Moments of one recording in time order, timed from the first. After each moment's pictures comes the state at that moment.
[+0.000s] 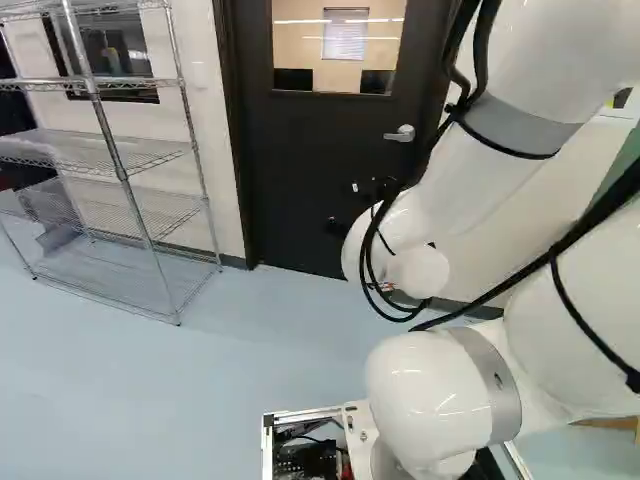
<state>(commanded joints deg) 0.0 16.0 -5.0 0.0 50.0 0.0</state>
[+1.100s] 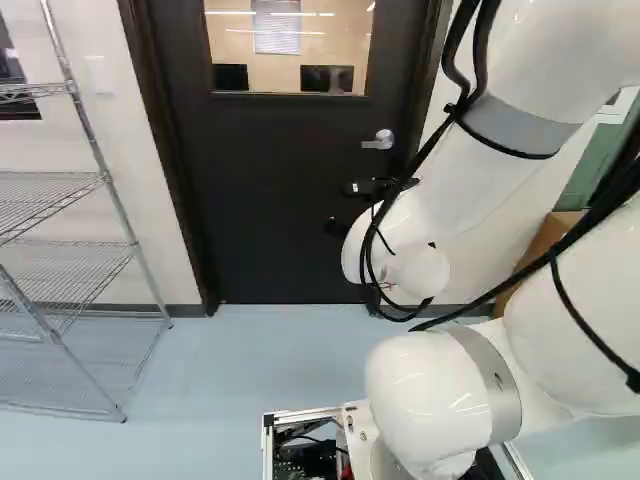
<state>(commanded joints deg) 0.0 16.0 -5.0 0.0 50.0 0.0</state>
